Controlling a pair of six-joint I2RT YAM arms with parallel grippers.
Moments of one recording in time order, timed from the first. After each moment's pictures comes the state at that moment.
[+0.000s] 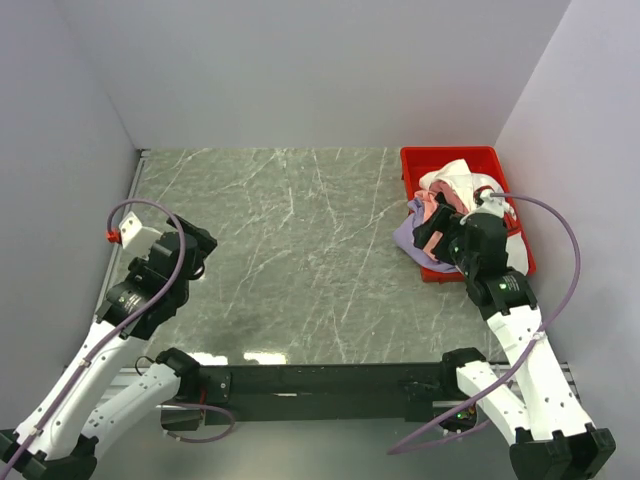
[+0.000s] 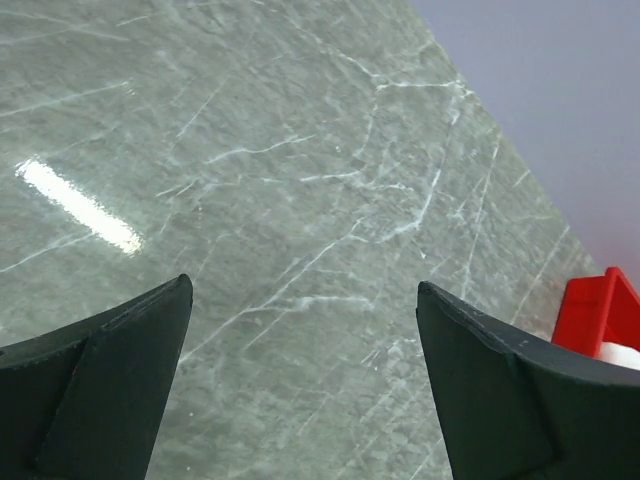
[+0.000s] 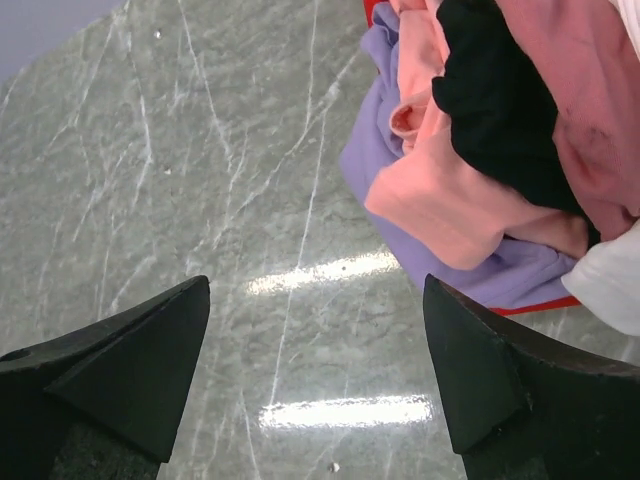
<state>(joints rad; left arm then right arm) -0.50 0.71 0.90 -0.80 -0.71 -1.09 0.17 0.77 0.84 -0.54 0.07 0.54</state>
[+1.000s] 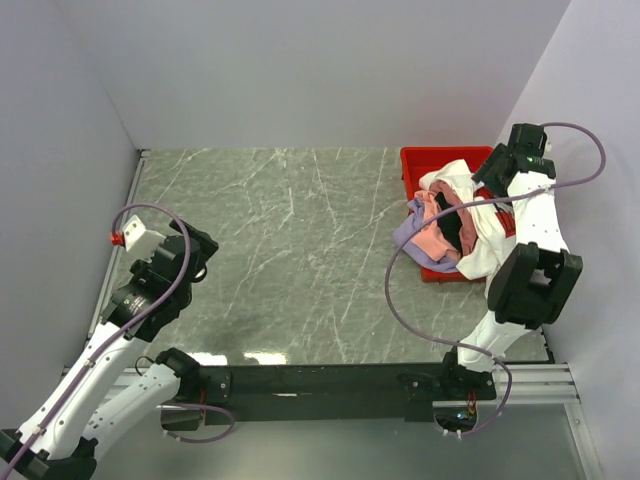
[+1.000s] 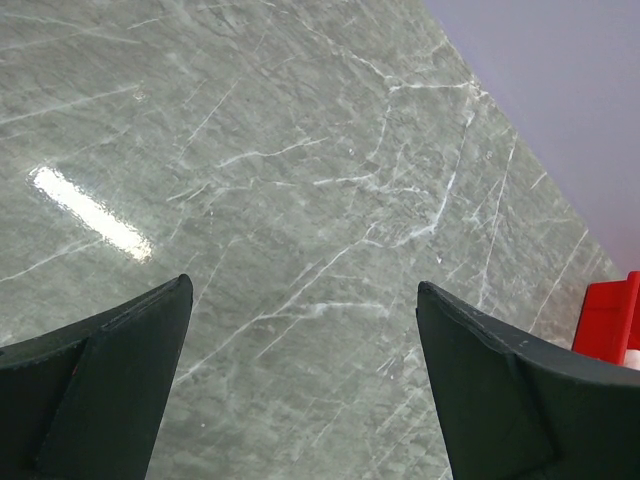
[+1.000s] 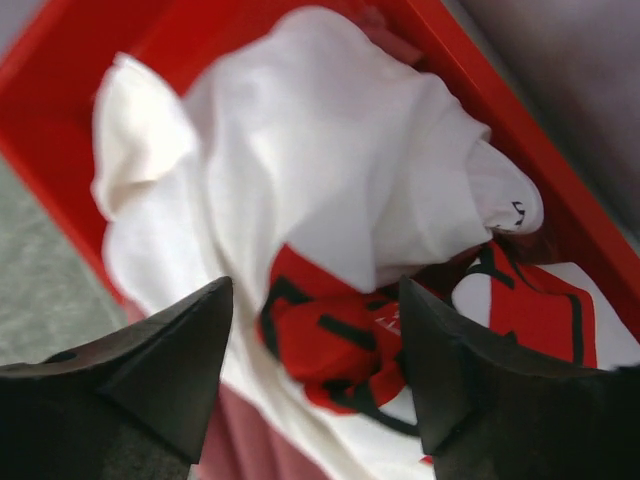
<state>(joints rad) -0.50 0.69 0.84 -0.76 -0.73 -1.08 -0.27 1.69 1.60 -0.71 0.12 0.43</state>
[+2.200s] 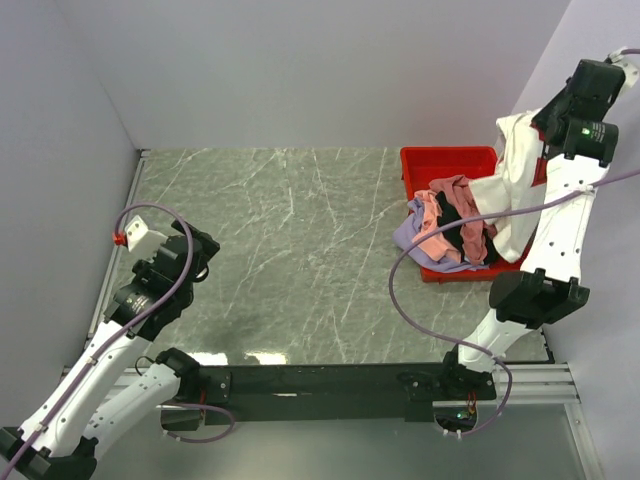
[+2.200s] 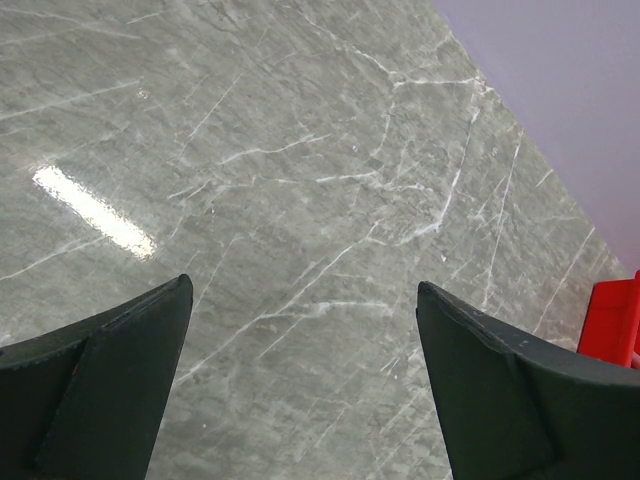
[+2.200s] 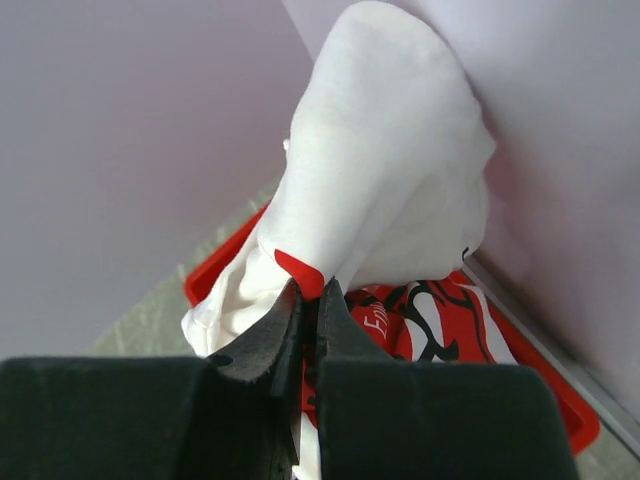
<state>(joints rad) -0.50 0.70 0.82 -0.74 -0.72 -1.08 -0.31 1.73 2.22 -0.91 0.21 0.40</state>
